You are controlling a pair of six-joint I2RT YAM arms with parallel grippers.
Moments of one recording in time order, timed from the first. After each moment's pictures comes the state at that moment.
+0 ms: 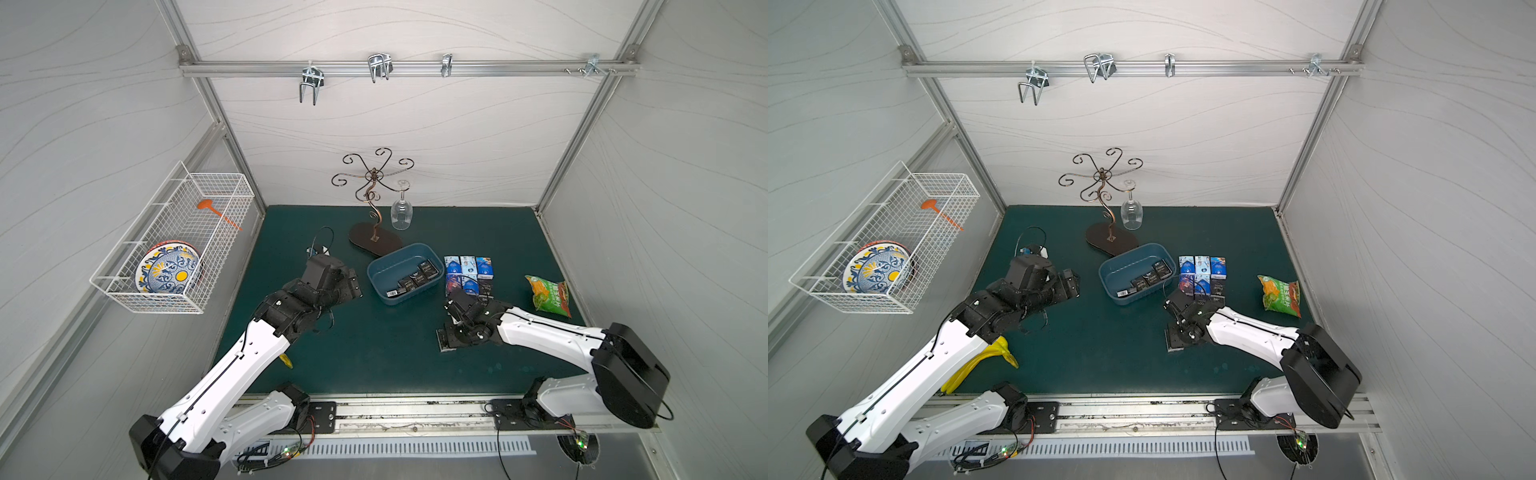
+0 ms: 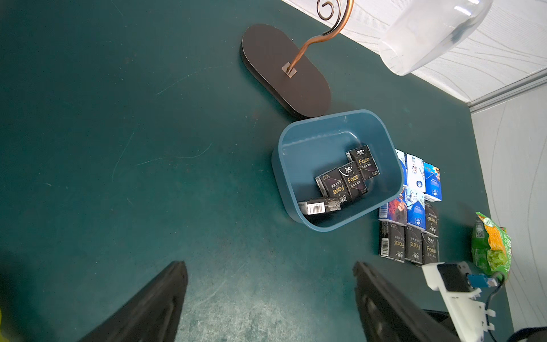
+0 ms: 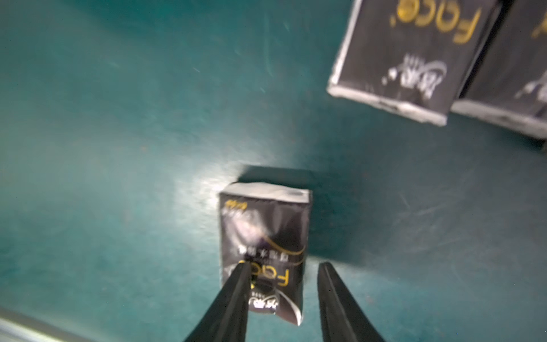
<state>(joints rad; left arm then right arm) -0.54 0.98 1.00 -0.81 -0.24 -0.74 0.85 1.37 0.70 -0.61 0.01 0.60</state>
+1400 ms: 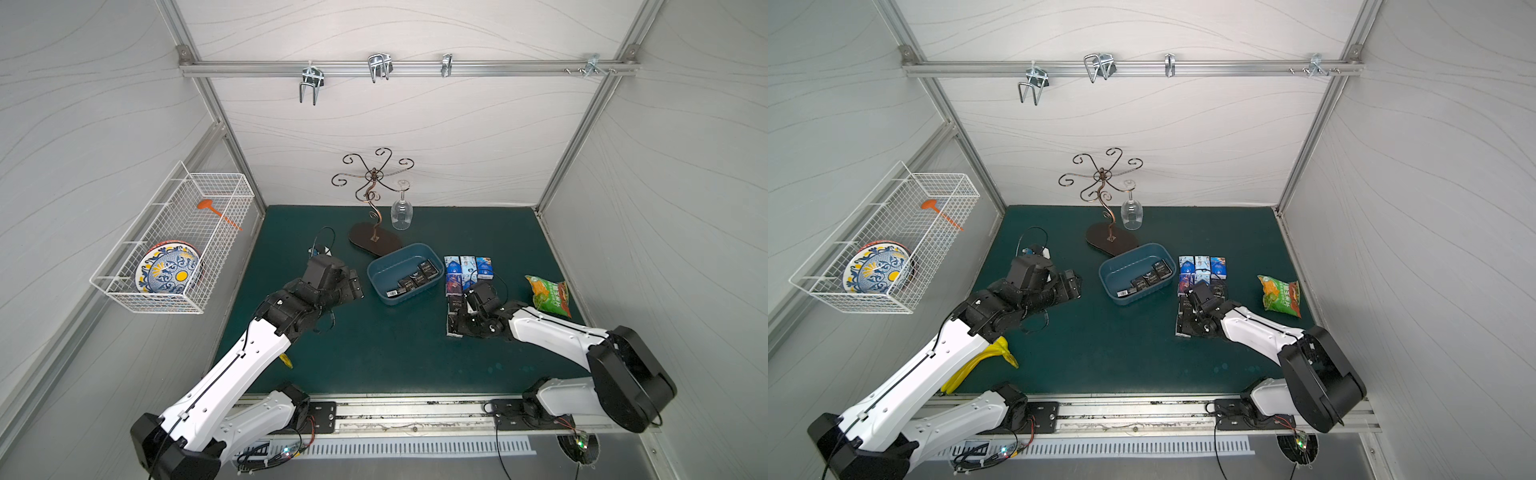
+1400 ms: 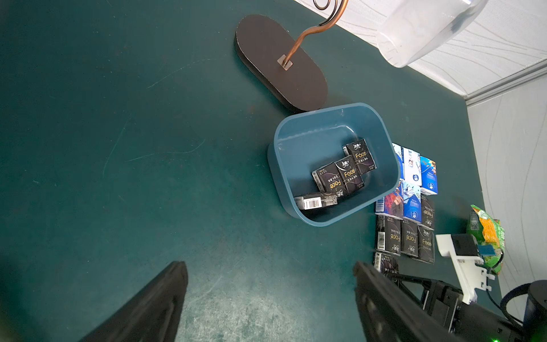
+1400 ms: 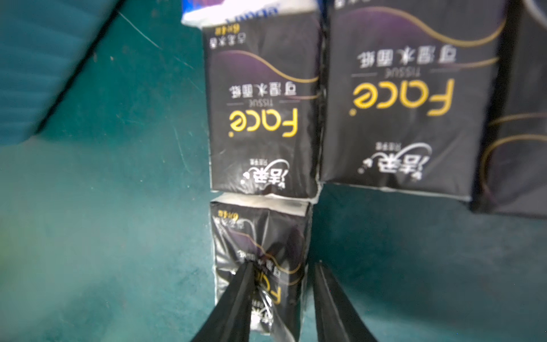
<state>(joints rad) -0.54 0.99 1.00 -0.81 -0.21 -0.74 0.61 1.34 0.60 -0.42 -0.06 0.66</state>
